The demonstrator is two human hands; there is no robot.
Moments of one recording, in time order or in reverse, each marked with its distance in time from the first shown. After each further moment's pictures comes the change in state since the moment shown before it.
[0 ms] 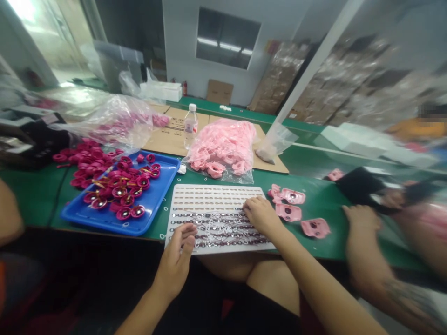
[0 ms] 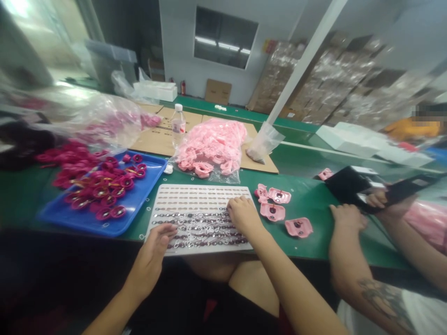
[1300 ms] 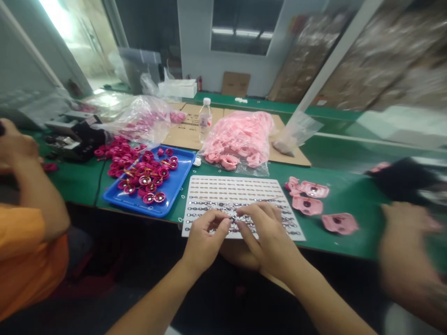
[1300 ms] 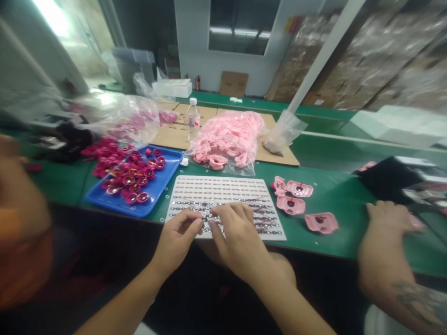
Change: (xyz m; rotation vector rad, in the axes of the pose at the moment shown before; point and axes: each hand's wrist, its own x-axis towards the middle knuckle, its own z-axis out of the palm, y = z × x) left_hand -0.010 0.031 0.027 0.261 -0.139 0.176; right_hand -0.053 -0.095 -0.092 0.580 0.146 -0.079
